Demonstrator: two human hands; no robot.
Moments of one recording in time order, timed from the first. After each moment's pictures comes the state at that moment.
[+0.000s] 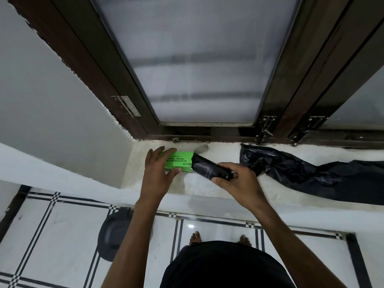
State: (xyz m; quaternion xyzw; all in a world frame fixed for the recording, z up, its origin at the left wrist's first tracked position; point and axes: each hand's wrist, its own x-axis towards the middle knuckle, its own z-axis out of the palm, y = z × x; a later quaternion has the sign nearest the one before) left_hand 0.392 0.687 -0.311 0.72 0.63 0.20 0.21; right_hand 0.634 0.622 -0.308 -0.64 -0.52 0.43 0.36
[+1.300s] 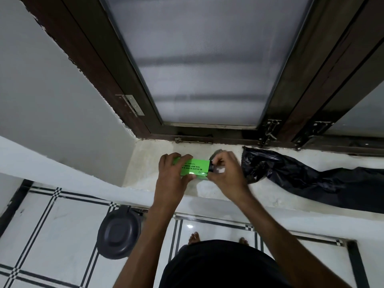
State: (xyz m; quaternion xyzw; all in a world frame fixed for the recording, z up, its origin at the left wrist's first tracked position) left_hand 0.423 0.666 -0.308 0.75 0.61 0.20 0.17; right_hand 0.607 0.657 -0.328 -0.63 -0.55 0.39 0.39
